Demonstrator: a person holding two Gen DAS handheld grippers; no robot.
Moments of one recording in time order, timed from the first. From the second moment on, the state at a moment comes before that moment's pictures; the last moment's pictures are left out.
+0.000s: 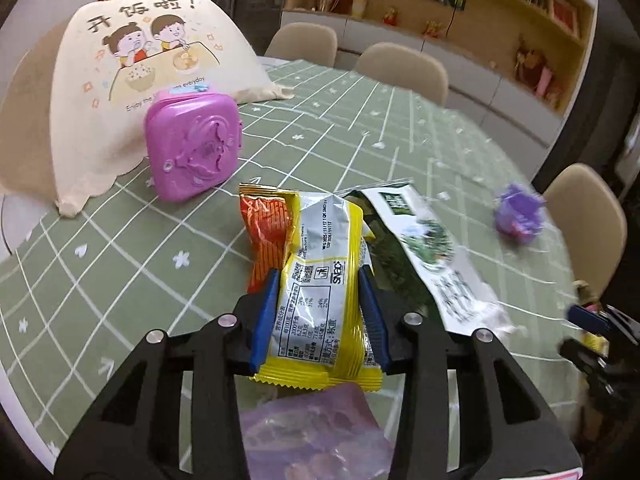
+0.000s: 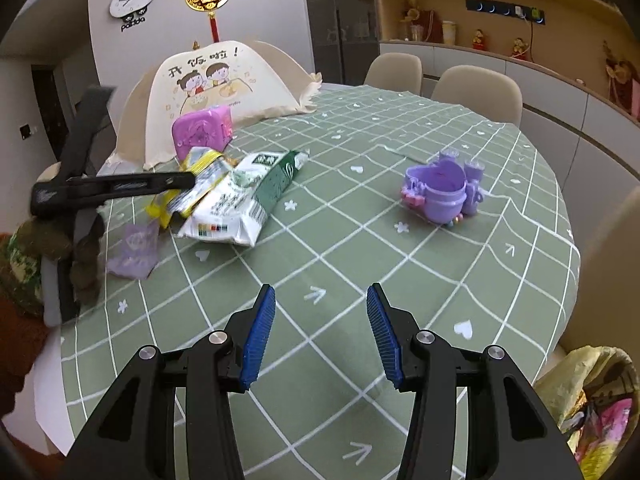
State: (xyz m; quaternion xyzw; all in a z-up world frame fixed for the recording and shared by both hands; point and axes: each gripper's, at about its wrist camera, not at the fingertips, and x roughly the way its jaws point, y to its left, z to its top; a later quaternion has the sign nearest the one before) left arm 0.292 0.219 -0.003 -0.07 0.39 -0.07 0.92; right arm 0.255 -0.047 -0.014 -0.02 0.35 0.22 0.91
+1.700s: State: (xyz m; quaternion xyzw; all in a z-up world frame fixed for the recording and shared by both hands) left arm 0.185 0.300 0.002 -0.23 0.33 -0.08 0.91; right arm 0.341 0.020 -0.017 -0.01 0.41 0.21 0.88
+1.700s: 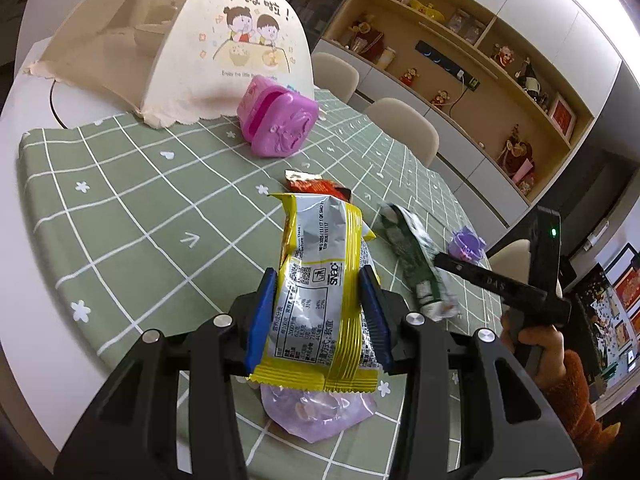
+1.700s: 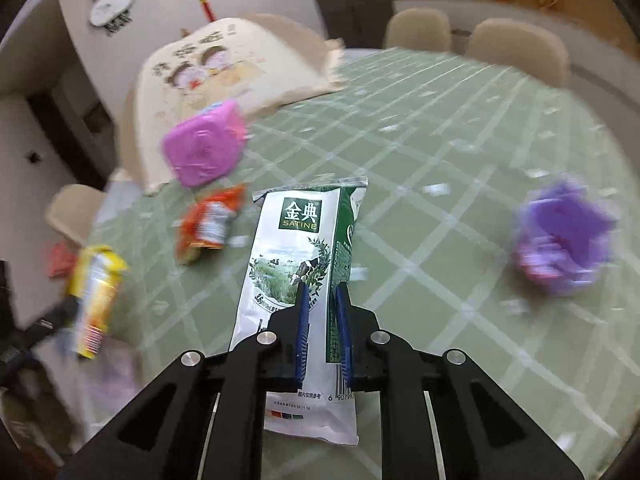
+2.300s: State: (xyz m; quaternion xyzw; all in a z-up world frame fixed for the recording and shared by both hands) left arm 0.162 0.352 0.012 -0.25 0.31 0.00 0.92; right arm 0.258 0.140 -0.032 -0.12 0.42 0.45 0.78
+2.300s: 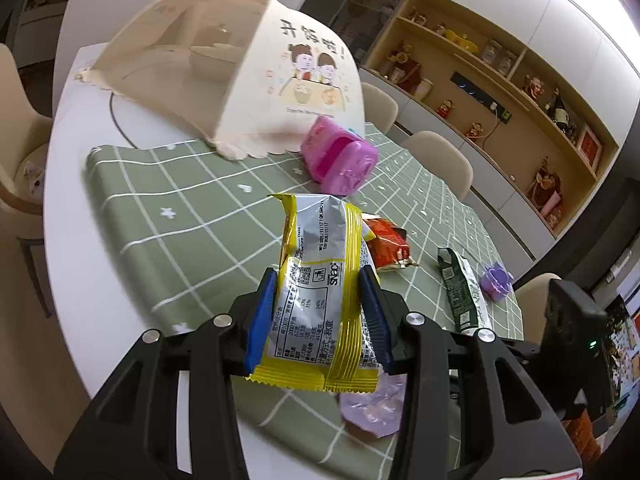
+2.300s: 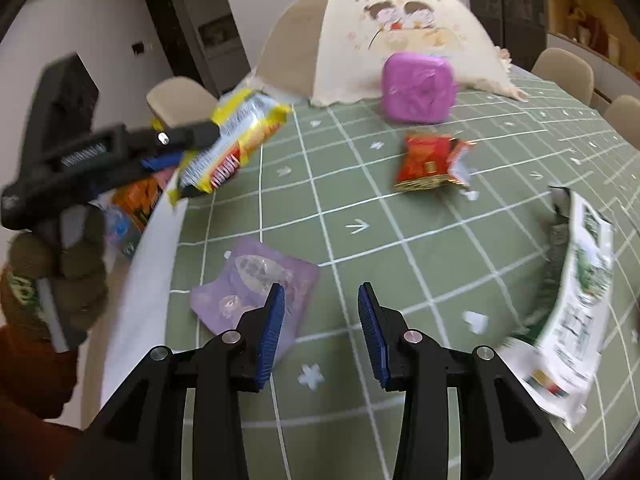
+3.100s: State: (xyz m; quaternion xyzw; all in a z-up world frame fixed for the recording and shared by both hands) left arm 0.159 0.356 0.007 -0.26 0.32 -0.01 0.91; right arm 0.211 0.146 -0.033 -0.18 0.38 0.41 0.81
